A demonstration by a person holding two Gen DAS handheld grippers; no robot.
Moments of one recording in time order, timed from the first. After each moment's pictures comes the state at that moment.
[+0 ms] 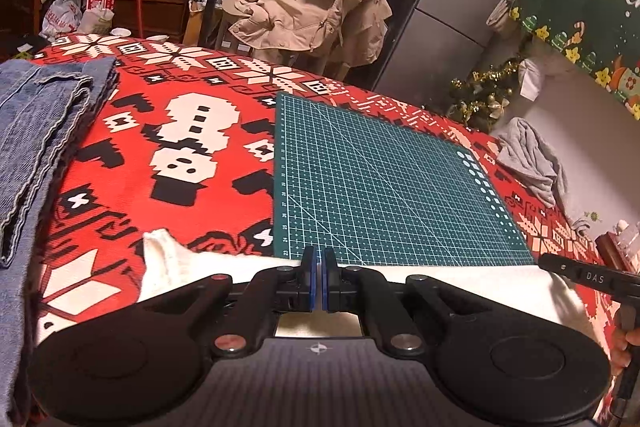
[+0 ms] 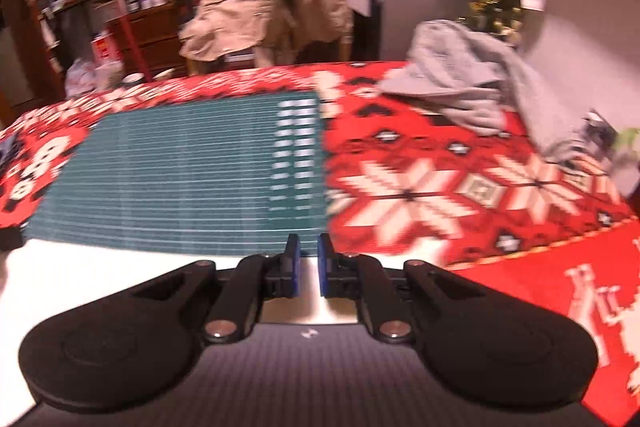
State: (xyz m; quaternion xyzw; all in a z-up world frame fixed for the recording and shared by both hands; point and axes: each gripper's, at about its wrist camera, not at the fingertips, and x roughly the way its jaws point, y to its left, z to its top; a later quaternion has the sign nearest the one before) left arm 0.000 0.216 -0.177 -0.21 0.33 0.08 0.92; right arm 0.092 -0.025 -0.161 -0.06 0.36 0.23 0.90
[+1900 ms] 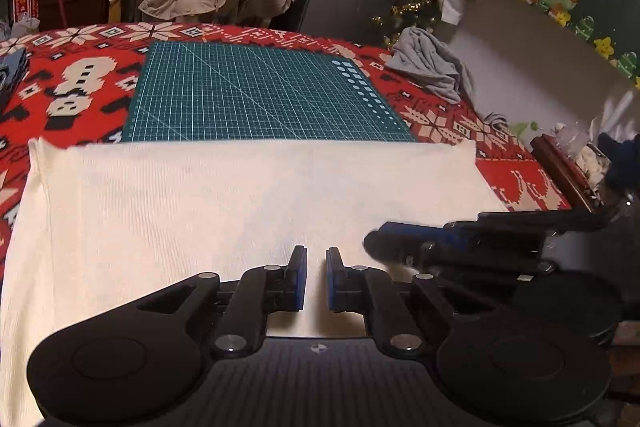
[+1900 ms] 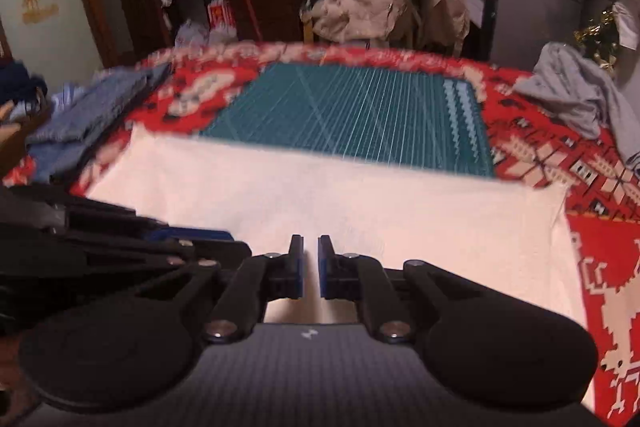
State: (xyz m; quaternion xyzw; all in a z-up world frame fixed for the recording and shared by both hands) left arm -0.041 0.104 -0.175 -0.15 0.38 -0.03 0.91; right arm -0.043 0.005 -0.147 -0.12 0.36 0.40 0.83
